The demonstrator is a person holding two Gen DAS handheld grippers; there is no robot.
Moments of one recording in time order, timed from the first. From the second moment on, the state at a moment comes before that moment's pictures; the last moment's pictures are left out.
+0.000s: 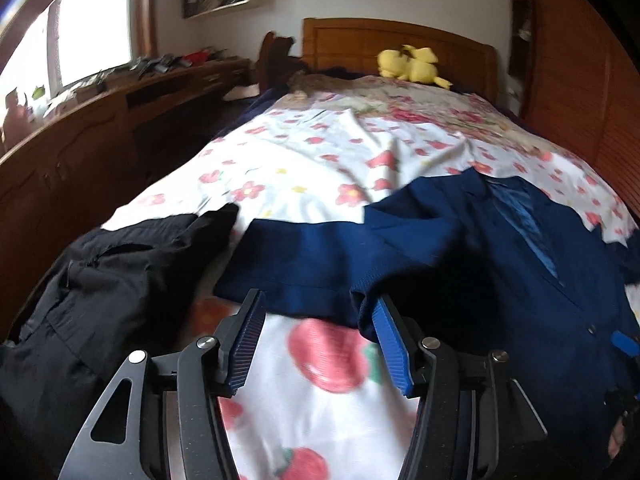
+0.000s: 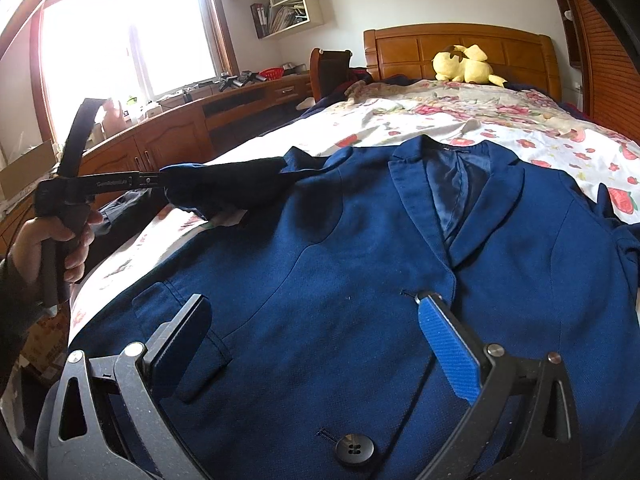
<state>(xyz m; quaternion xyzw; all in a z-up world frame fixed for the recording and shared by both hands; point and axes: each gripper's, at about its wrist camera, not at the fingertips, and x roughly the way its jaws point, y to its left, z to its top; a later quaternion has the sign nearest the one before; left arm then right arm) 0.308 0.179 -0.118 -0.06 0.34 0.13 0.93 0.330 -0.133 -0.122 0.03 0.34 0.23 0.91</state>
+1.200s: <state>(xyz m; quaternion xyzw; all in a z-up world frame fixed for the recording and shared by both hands) 0.400 0.030 -0.060 0.06 0.30 0.02 0.95 0.300 -0.185 -0.096 0.02 0.32 0.18 0.93</state>
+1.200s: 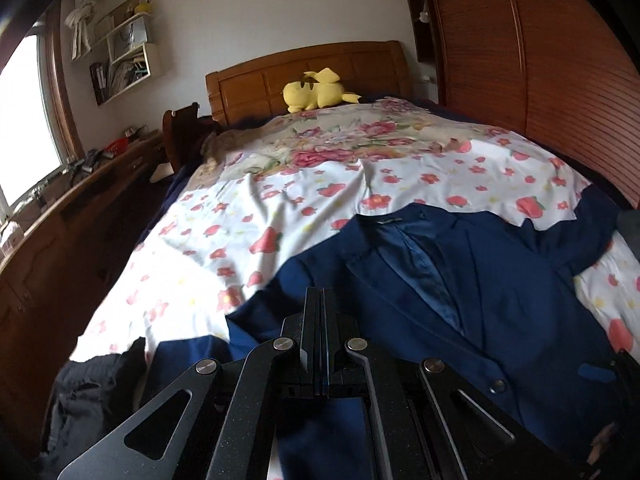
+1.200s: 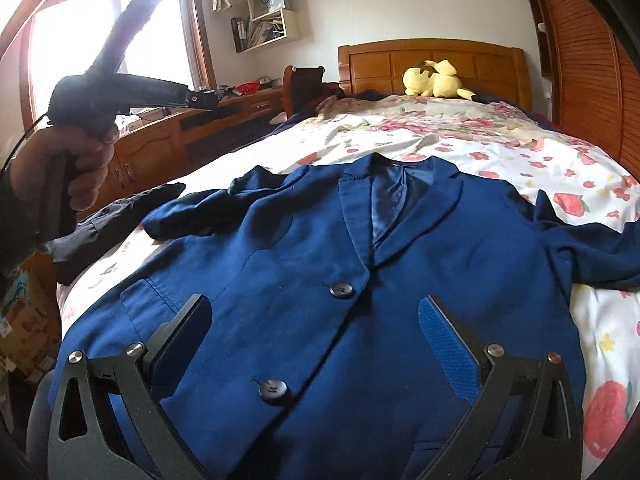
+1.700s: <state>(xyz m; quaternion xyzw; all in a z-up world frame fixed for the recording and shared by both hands) 0.409 0.214 -0.142 -0.03 0.39 0.16 0.90 0.307 -0.179 -0.110 0.01 0.34 0.18 0.92</state>
